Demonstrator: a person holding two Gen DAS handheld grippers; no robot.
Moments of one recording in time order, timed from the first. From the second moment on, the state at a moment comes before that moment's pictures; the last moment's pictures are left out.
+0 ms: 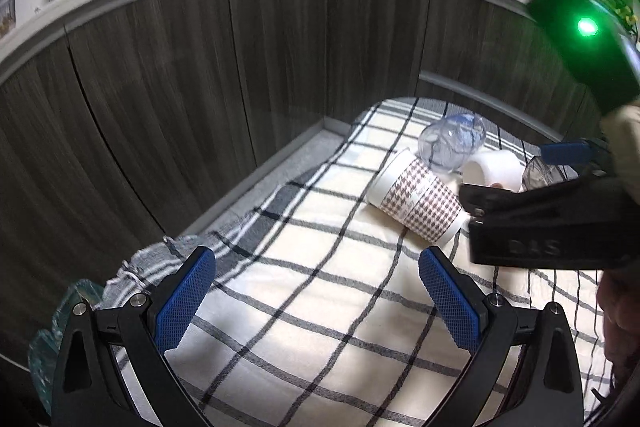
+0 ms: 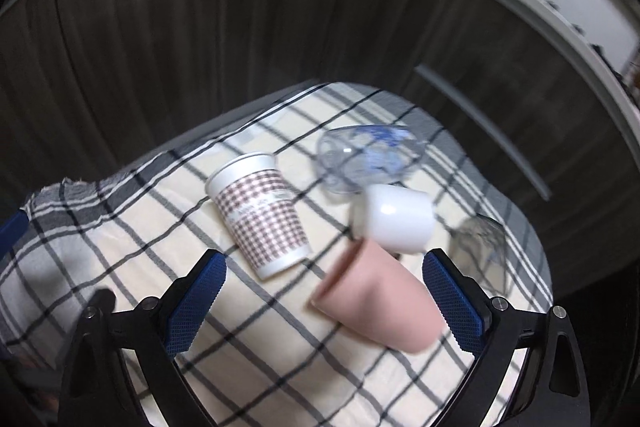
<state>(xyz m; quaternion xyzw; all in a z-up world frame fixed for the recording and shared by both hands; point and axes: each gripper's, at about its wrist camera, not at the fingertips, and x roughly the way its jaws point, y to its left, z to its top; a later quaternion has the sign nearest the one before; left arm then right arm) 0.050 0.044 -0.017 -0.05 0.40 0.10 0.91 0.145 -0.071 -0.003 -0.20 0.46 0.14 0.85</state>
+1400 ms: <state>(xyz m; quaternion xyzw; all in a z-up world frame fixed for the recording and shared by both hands) 0.054 0.081 -0.022 -0.09 0.39 0.06 0.92 0.134 -0.123 -0.029 0.05 0.57 0.07 0.82</state>
